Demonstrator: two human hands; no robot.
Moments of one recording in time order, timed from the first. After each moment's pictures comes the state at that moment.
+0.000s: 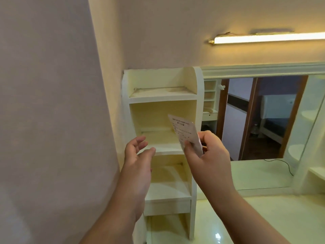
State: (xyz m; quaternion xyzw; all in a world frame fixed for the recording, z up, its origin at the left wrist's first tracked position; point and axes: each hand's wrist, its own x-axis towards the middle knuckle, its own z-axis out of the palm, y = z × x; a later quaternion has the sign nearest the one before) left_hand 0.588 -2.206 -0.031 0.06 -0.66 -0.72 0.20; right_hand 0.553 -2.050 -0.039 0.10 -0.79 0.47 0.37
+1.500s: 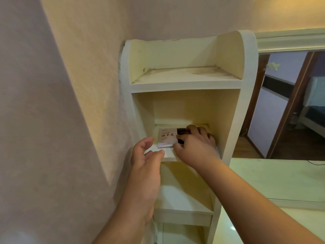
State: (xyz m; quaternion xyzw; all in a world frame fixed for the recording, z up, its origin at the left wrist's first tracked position) left_hand 0.477 -2.221 -0.075 0.14 -0.66 -0.71 0.20; right_hand 0.337 -2.107 -0.092 0.15 -0.97 0.15 0.14
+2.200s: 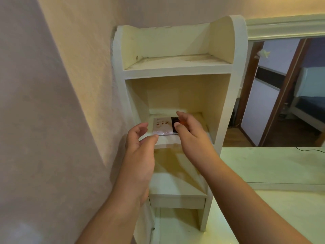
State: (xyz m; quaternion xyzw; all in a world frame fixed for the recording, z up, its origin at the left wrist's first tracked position) left_hand 0.484 -2.221 -0.072 0.12 -0.66 -0.71 0.22; right_hand 0.406 -2.096 -0.077 0.15 -0.79 0.59 0.09
